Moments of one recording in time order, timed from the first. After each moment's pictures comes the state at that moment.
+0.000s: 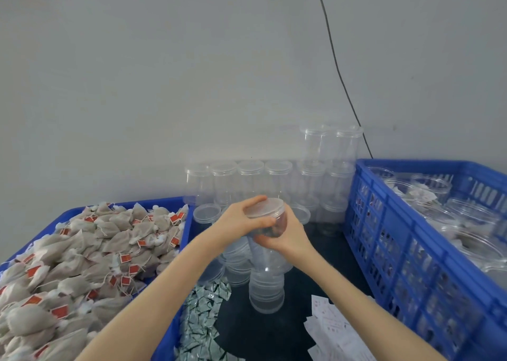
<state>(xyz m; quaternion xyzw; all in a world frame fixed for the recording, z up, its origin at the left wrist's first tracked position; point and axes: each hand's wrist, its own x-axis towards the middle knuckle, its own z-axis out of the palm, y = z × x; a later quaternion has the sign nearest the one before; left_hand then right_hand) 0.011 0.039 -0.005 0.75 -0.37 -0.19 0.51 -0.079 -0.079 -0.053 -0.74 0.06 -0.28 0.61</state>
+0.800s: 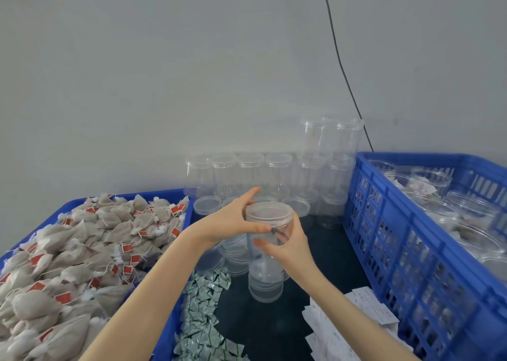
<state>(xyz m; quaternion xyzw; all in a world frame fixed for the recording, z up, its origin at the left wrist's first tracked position) 0.003 0.064 0.005 0.76 -0.42 -0.27 0.43 -0.103 -0.061 -0.079 -0.72 0.09 -0.31 0.61</state>
